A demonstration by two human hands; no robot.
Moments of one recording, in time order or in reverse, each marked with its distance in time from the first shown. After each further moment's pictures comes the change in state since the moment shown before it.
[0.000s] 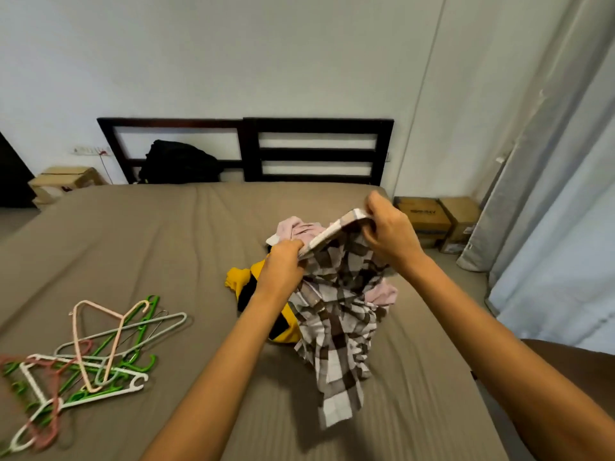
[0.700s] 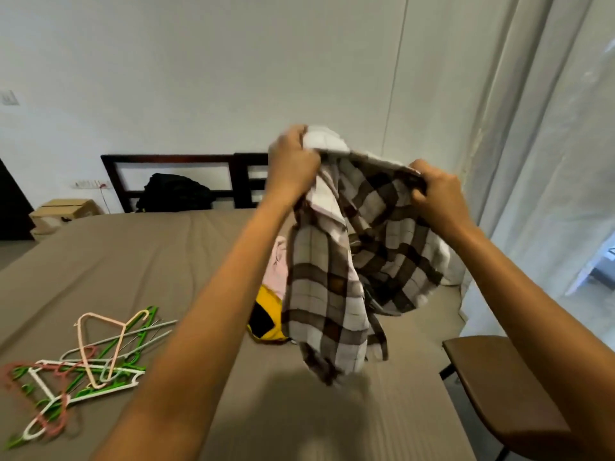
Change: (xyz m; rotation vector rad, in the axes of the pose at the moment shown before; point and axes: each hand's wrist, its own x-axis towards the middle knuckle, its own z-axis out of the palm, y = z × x) left_hand -0.029 0.209 -0.148 -0.388 0.340 0.048; right_hand -0.029 -0.034 -0.211 -0.077 0.148 0.273
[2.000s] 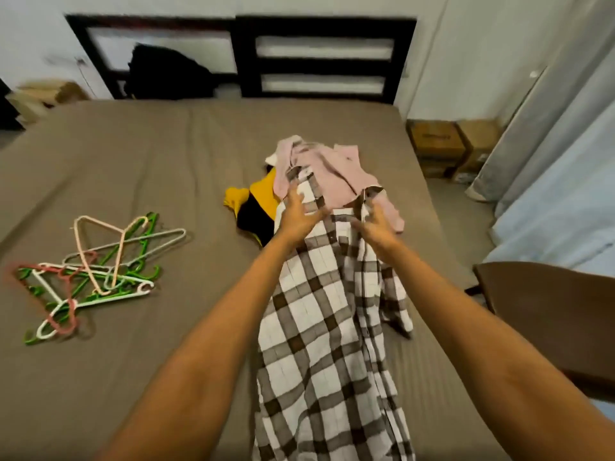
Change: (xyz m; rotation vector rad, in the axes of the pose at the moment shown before) left_hand -0.094 -0.309 0.120 -0.213 -0.390 -0.609; right_hand -0.147 0.067 0.293 0.851 -0.634 0.880
